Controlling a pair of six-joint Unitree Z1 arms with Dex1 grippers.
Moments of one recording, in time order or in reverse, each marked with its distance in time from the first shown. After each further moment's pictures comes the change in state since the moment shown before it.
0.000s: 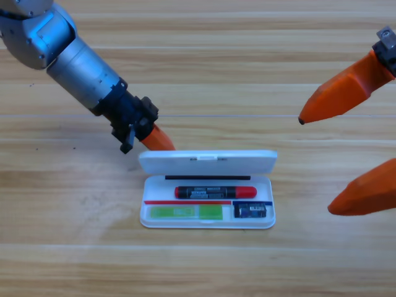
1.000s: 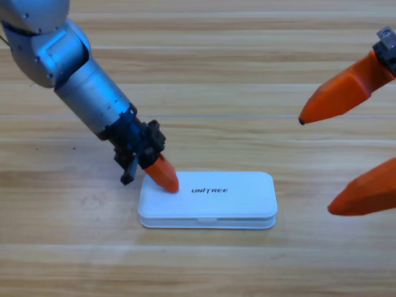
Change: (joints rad) arm 0 -0.102 -0.052 0.109 -0.039 0.097 0.015; arm 1 0.000 0.000 0.000 0.000 0.000 0.003
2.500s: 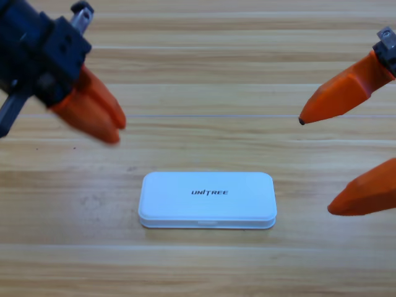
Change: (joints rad) arm 0 -0.303 -0.573 -0.234 0.492 0.305 -0.026; arm 1 0.000 0.000 0.000 0.000 0.000 0.001
